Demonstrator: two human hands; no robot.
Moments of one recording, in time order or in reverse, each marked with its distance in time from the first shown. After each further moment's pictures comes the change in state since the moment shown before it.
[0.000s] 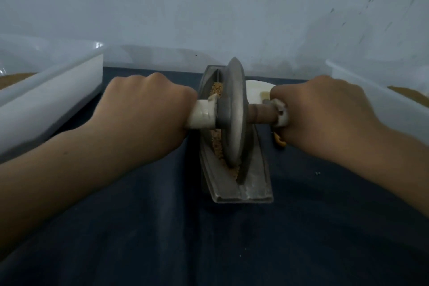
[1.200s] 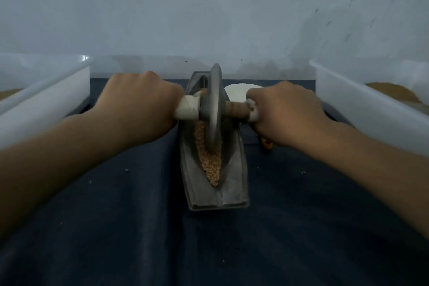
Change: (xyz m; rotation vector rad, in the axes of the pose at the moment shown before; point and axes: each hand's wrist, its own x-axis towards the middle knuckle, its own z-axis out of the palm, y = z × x) left_hand 0.030 -0.001 0.014 0.084 -0.014 0.073; right_hand 0.021 0.003 0.032 0.086 -0.092 0.119
